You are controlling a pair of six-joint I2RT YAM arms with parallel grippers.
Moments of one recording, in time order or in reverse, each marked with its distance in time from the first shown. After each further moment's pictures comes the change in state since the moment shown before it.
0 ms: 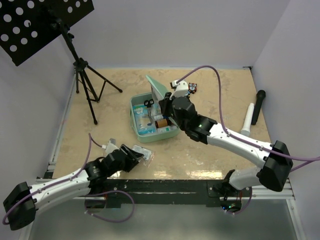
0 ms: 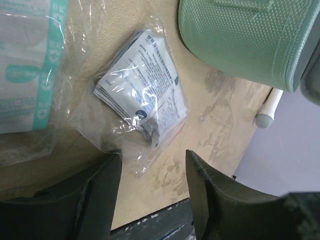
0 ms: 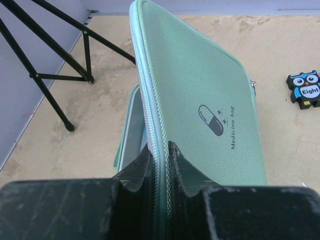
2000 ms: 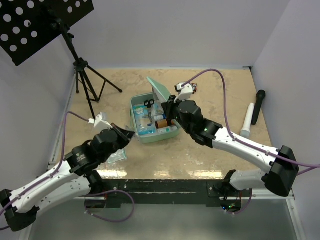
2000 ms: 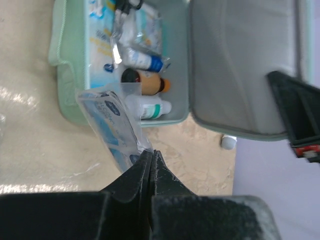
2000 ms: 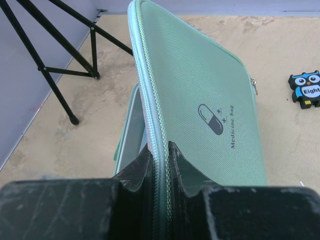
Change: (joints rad) left arm 0.032 0.014 0.549 -0.360 -0.215 0.348; right arm -0.006 -0.086 -0.094 0.040 -0.050 -0.015
